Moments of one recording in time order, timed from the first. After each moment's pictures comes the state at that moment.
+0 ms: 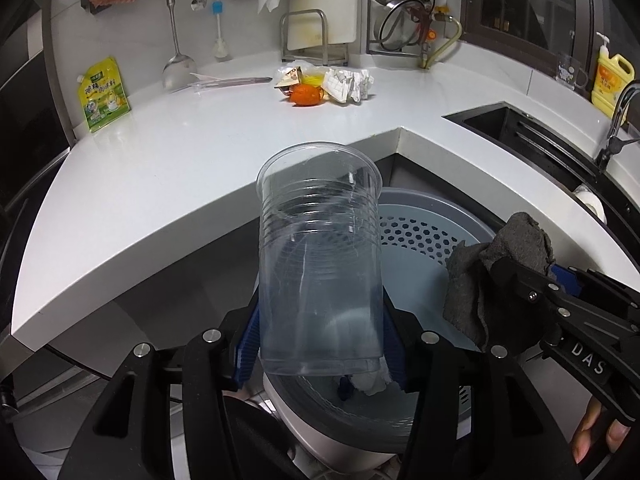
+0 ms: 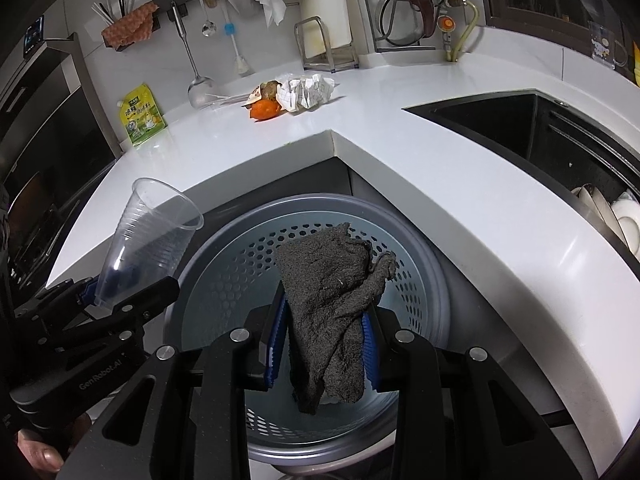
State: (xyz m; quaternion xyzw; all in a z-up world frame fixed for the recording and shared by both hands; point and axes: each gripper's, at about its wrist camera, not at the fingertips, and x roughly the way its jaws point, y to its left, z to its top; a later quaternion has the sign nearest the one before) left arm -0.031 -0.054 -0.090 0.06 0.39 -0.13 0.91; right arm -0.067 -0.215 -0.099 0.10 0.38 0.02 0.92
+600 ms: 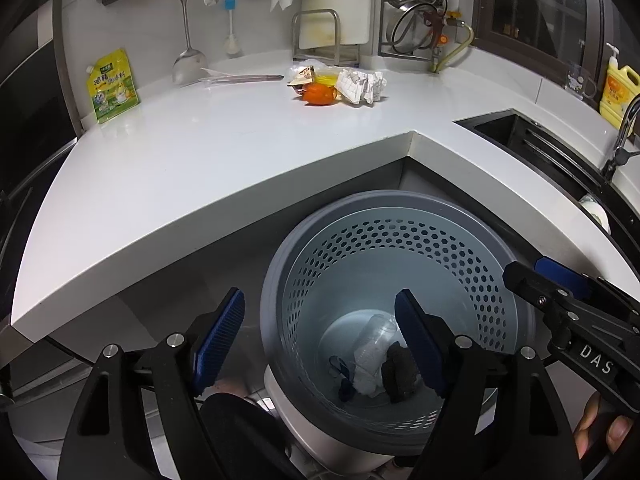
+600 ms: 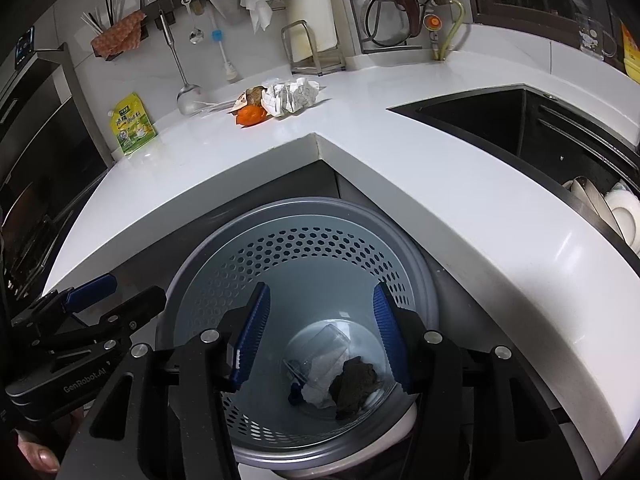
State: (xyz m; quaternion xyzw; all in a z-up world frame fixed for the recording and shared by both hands) left arm -0.028 -0.048 -0.090 0.05 0.39 -0.11 0.91; right arm -0.069 -0.223 -0.101 0.11 0.37 0.01 0.92
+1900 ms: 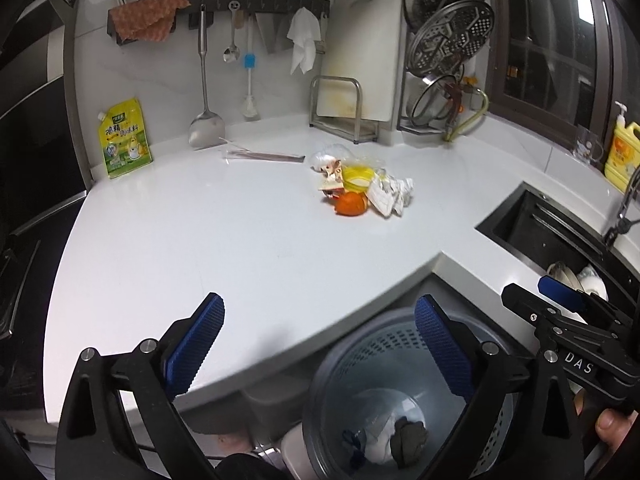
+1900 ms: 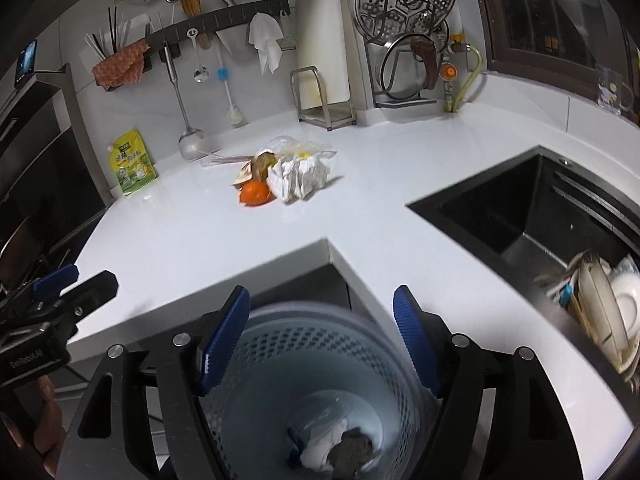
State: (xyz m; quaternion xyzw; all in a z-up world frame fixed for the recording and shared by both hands) left arm 0.035 -0.021 -0.017 0.02 0.31 -0.11 0.94; right arm 0.009 -0.229 -0.044 0.09 0.31 0.01 0.95
